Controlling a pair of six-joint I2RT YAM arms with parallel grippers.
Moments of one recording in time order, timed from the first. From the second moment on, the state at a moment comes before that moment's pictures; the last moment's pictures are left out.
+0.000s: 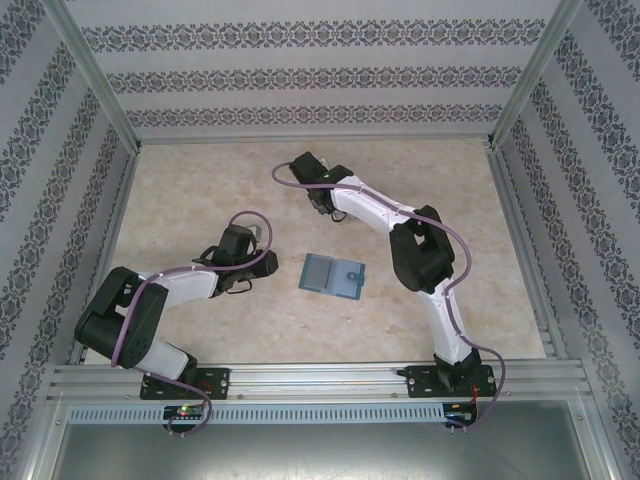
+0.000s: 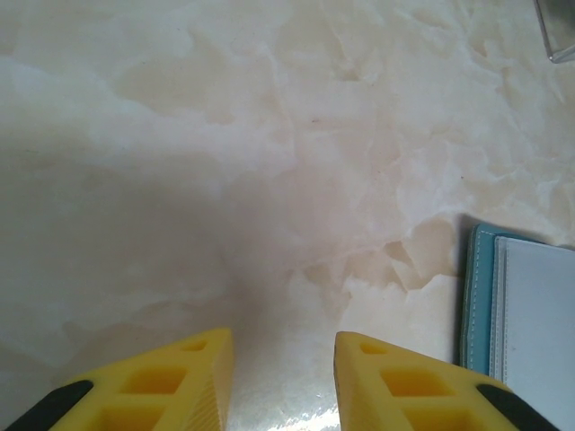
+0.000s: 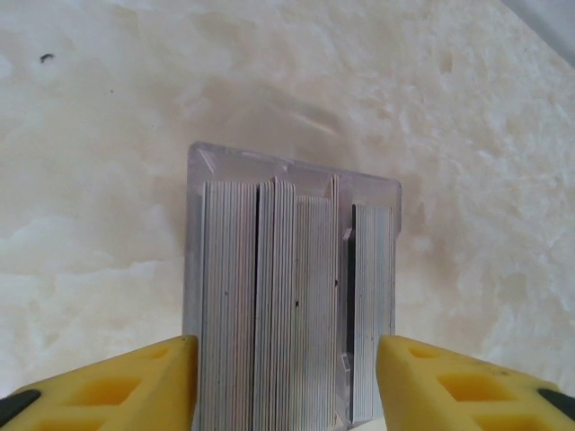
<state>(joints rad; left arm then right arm) -0.39 1.49 0.57 0.08 0.16 -0.57 0.64 2.22 1.91 -0.84 0.54 0.12</state>
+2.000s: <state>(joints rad) -0.39 1.53 0.57 0.09 0.29 -0.55 0.60 1.54 1.20 -0.57 0.01 0.35</state>
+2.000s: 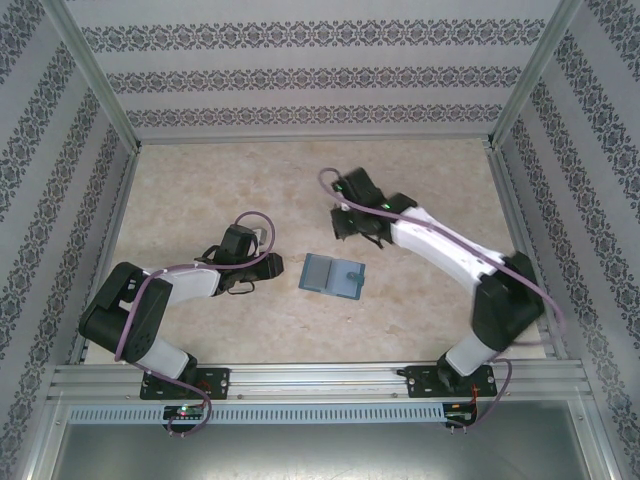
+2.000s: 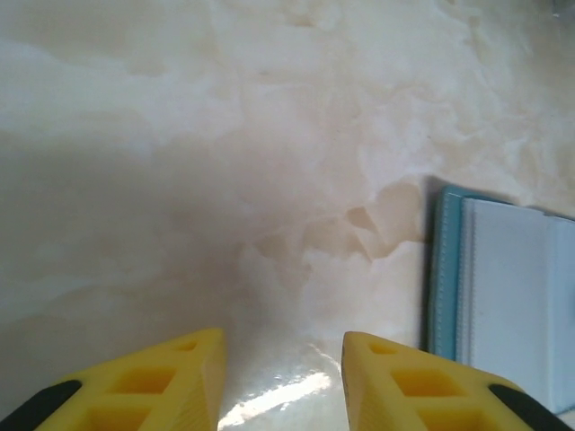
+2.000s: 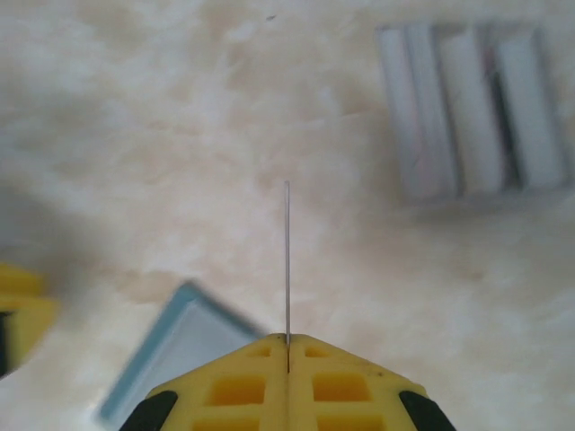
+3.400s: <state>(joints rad) -0.54 1.65 0.71 0.03 0.33 -0.44 0.40 1.67 0.39 0.65 -0.73 1.14</state>
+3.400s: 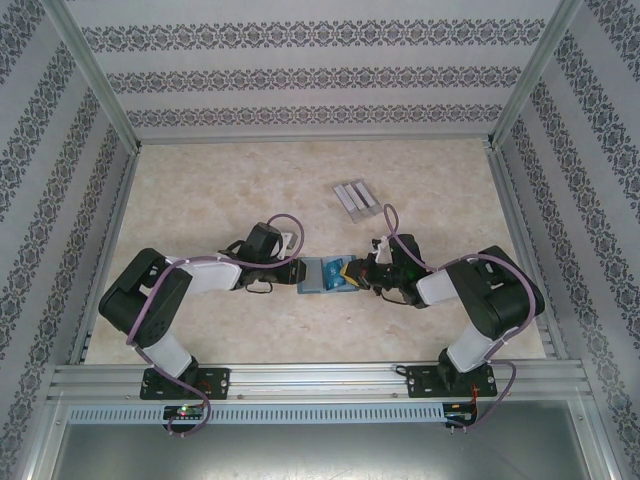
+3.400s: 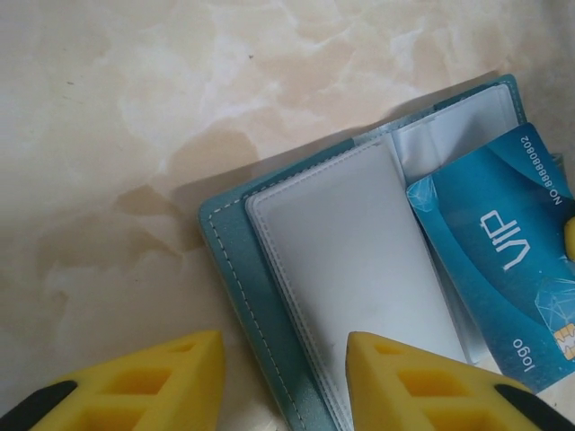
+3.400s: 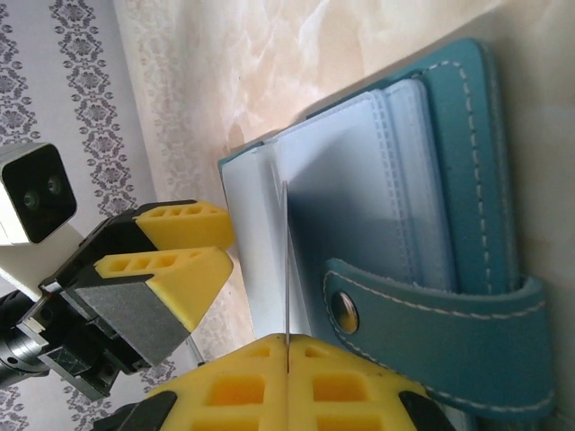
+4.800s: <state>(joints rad) -0.54 1.68 0.76 -0.05 0.23 -0.46 0.41 1.82 0.52 0.63 -0.81 0.94</state>
